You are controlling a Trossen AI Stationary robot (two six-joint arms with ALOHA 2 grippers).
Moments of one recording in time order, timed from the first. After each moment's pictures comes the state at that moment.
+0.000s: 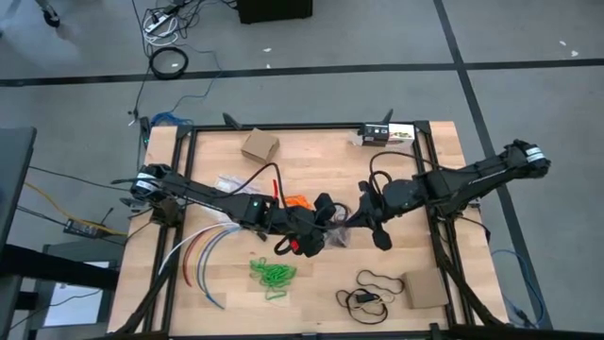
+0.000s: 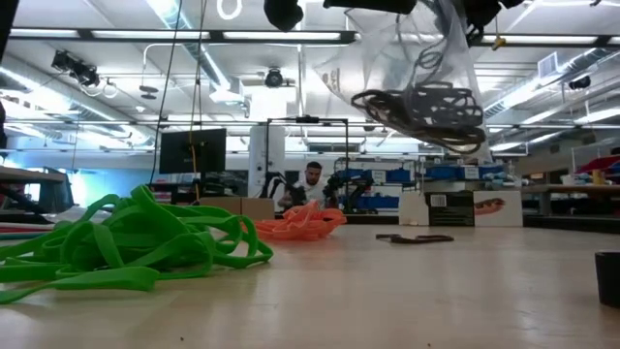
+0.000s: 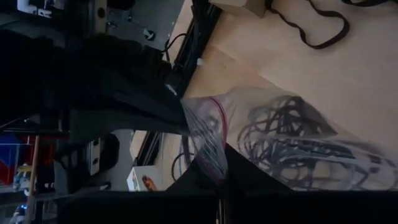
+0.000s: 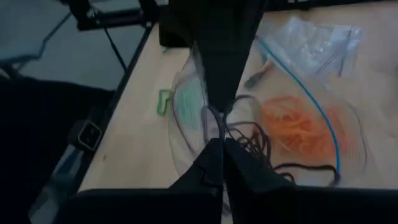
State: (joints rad) left arm -0.26 1.80 1.51 -0.27 -0.32 0.99; right arm 0.28 1.09 0.87 -0.31 0.02 0.20
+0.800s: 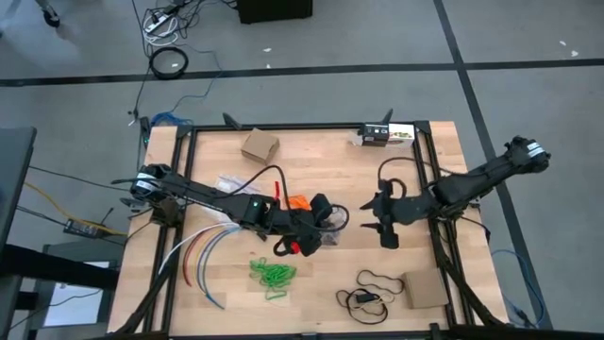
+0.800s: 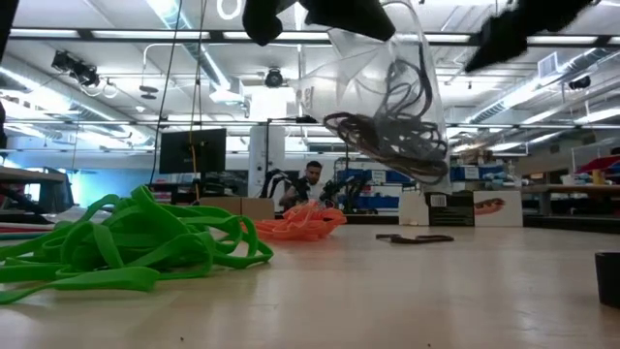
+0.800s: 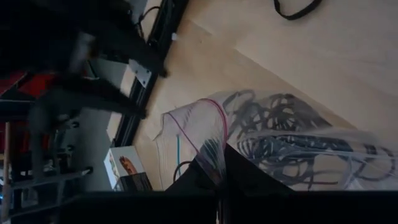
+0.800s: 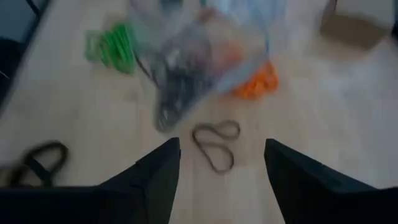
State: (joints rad) left arm -0.26 1.80 1.51 -0.40 -0.34 0.94; right arm 0.41 1.00 0.76 -0.53 0.37 0.28
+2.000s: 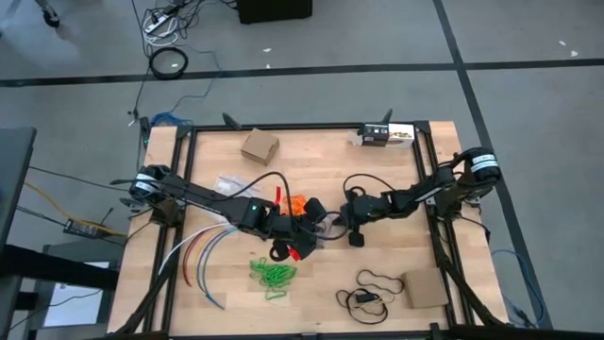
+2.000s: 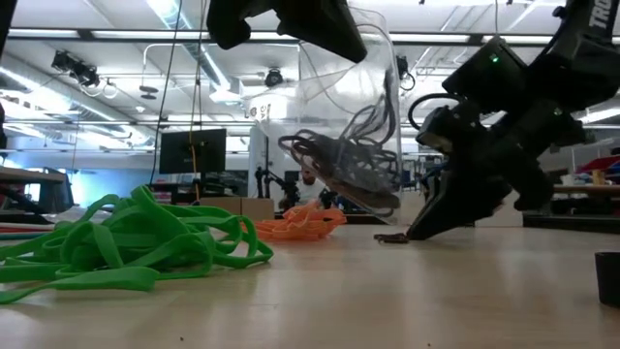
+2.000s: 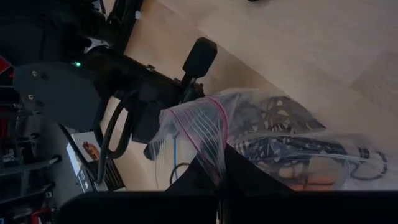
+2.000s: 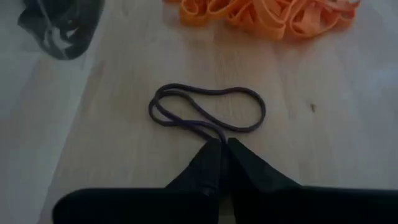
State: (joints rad) left arm -0.28 1.80 1.52 -0.55 -0.35 0.83; right arm 0.10 1.68 0.40 0.52 0.03 0.07
